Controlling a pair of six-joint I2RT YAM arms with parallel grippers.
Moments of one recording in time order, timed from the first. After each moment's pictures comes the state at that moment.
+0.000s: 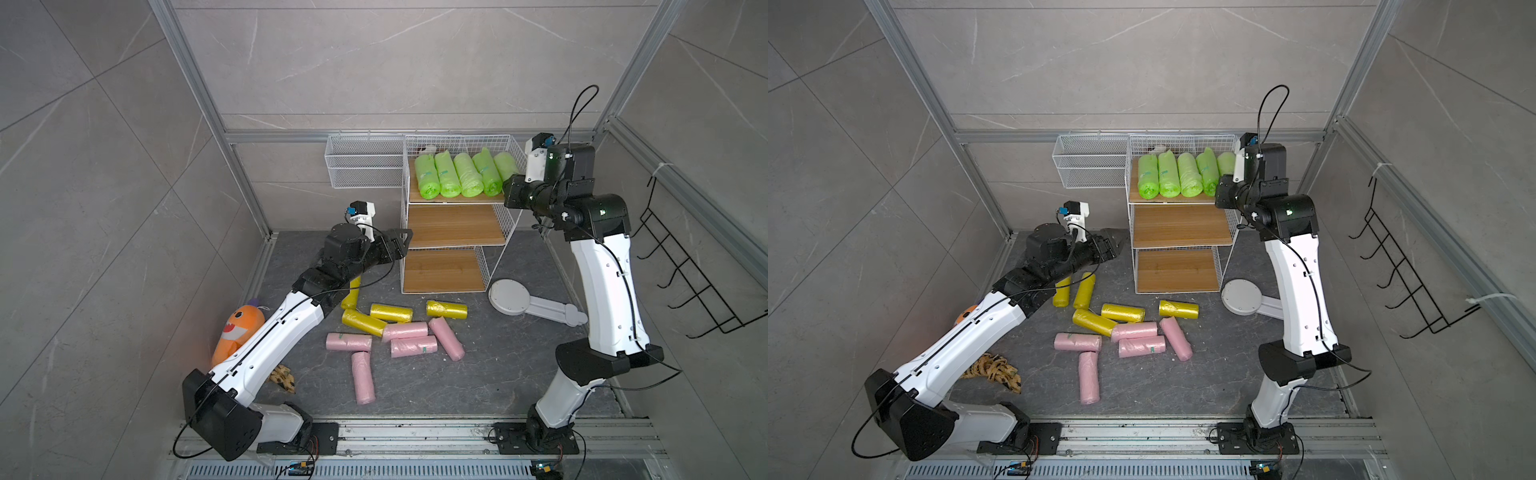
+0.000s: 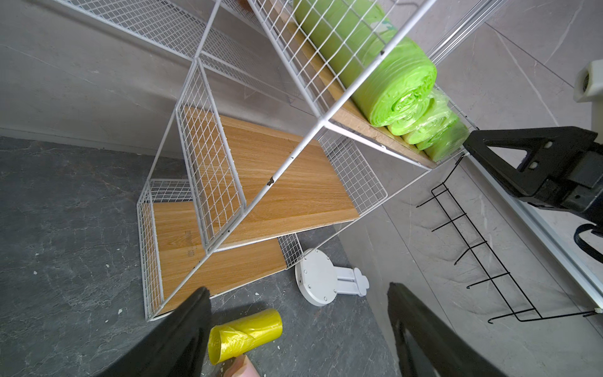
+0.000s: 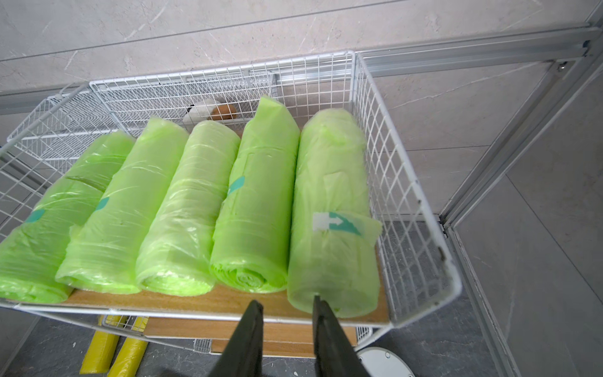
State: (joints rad) left arm -0.59 1.35 1.34 -0.18 0.17 -0.65; right arm 0.23 1.80 2.50 -1.11 0.10 0.16
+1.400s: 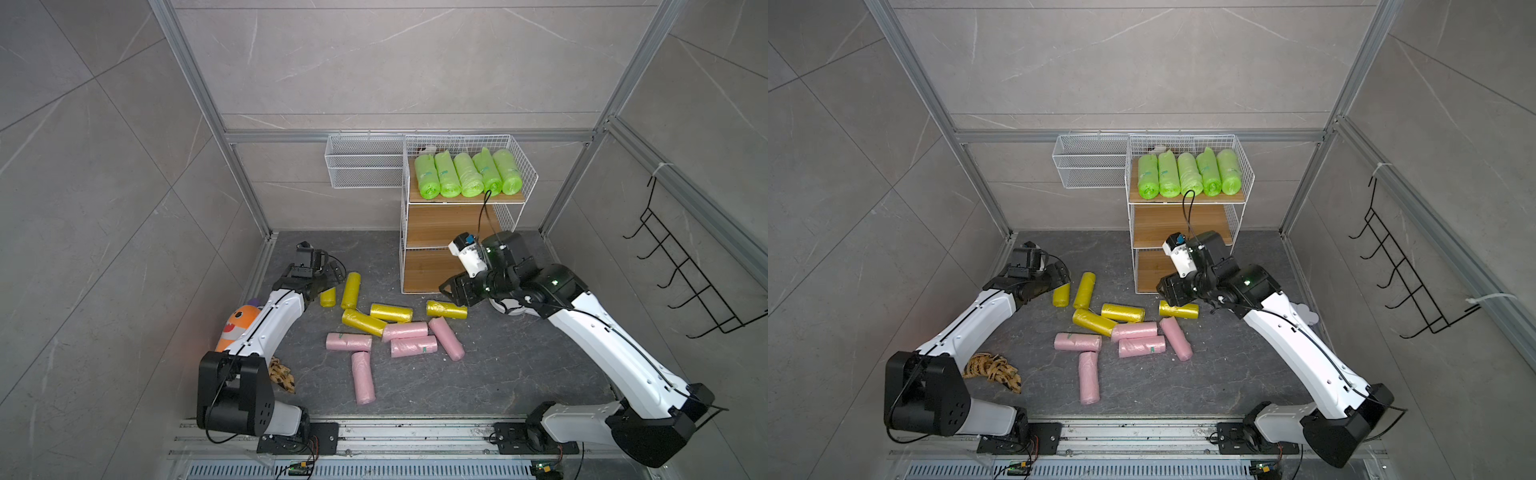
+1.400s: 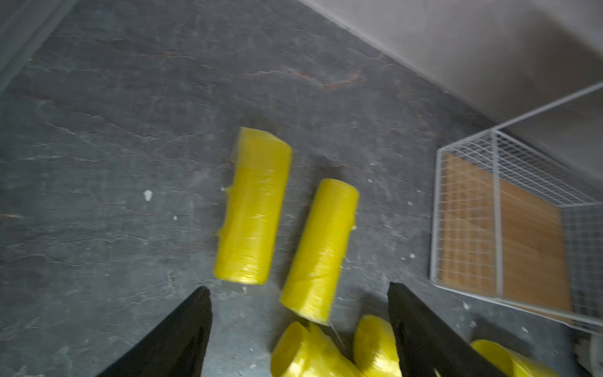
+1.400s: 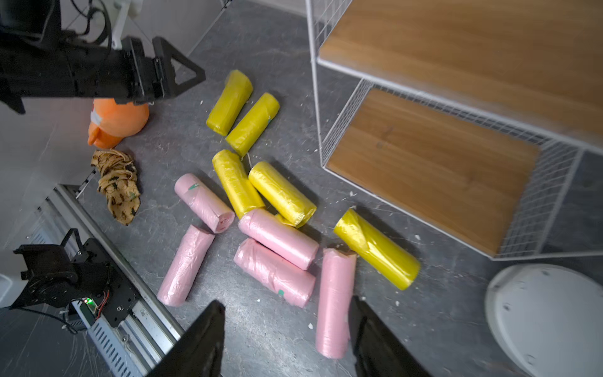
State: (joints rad) left arm -0.14 1.49 1.09 -0.44 -0.05 -0.48; right arm 0.62 1.32 1.43 -0.91 -0.18 0.12
